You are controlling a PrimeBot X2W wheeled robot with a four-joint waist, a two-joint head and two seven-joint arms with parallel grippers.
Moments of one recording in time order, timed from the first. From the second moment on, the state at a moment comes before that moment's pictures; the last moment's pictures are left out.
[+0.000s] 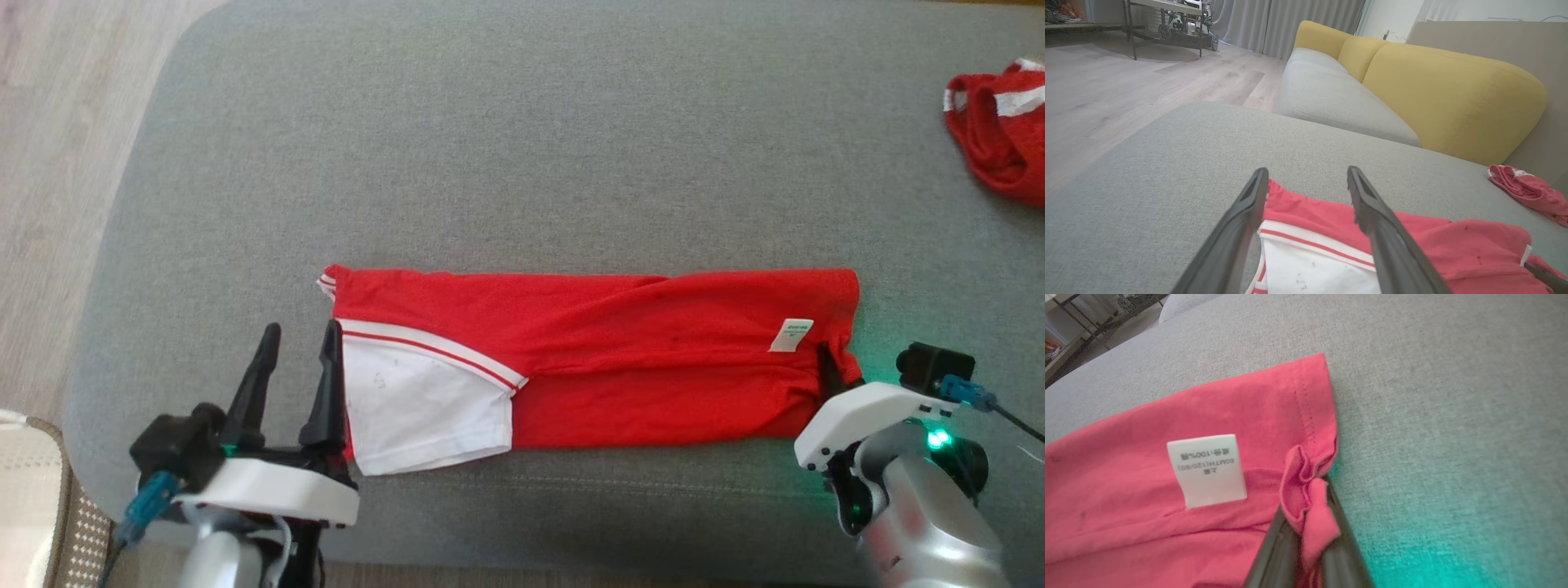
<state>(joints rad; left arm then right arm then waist) -0.01 0.05 -0.14 0.12 -0.32 -0.06 -0.25 -0.44 -0.07 -0.09 1.00 0.31 0.13 -0.24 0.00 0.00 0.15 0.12</state>
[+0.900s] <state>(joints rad) -0.02 0.05 -0.13 0.12 -0.32 -0.07 -0.25 -0.46 -0.19 -0.46 0.88 -0.02 0.13 -0.13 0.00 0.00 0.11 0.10</state>
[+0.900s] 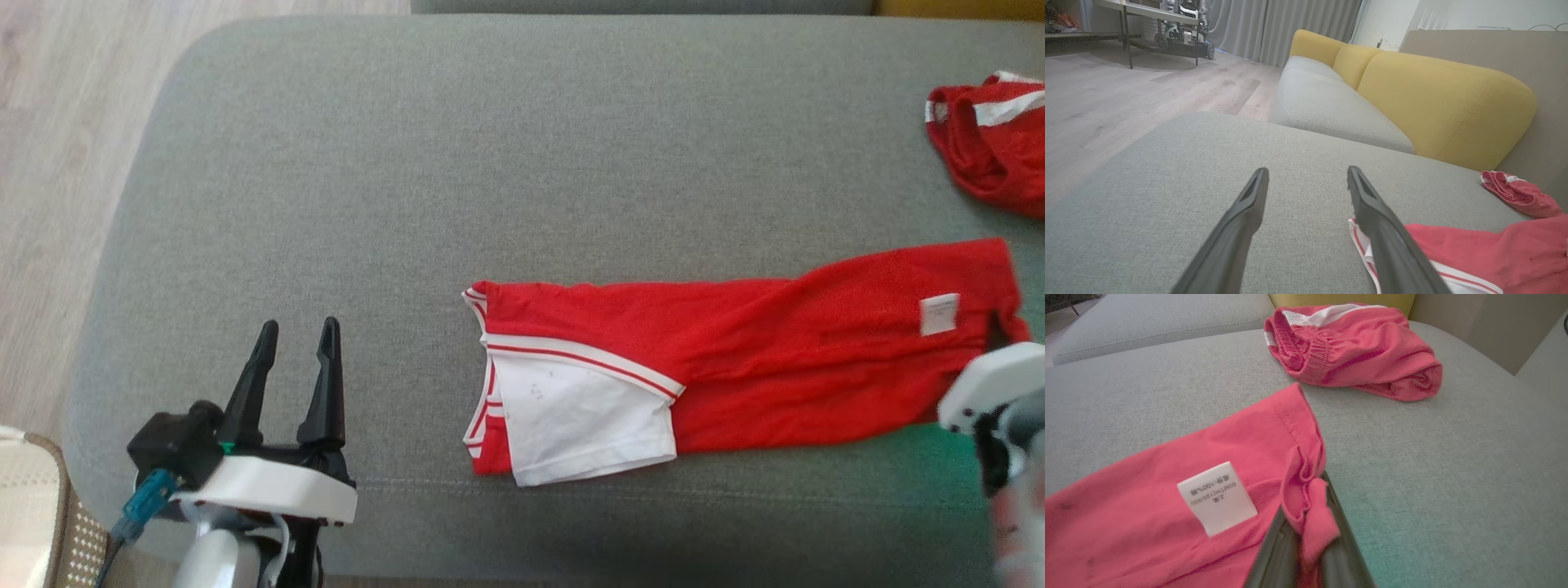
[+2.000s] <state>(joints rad) 0.07 0.05 -0.18 0.12 -0.34 -0.05 -0.25 -0.23 -0.06 0.24 0.25 0.70 0.13 0.24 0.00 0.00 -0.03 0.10</state>
